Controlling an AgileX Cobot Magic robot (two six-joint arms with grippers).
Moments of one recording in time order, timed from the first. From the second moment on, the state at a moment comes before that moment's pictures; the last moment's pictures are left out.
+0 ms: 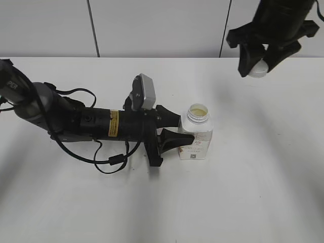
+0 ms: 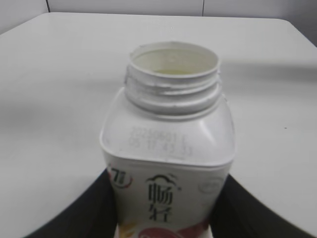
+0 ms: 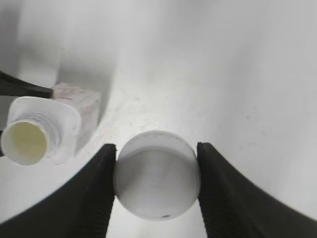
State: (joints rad) left arm -0.43 2.30 -1.13 1.25 -1.06 -0.46; right arm 0.36 1.87 -1.66 0.06 1.22 0.00
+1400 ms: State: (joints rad) left arm -0.43 2.30 -1.13 1.25 -1.07 -0.46; right arm 0.20 2.09 -1.32 0.09 0.75 -0.04
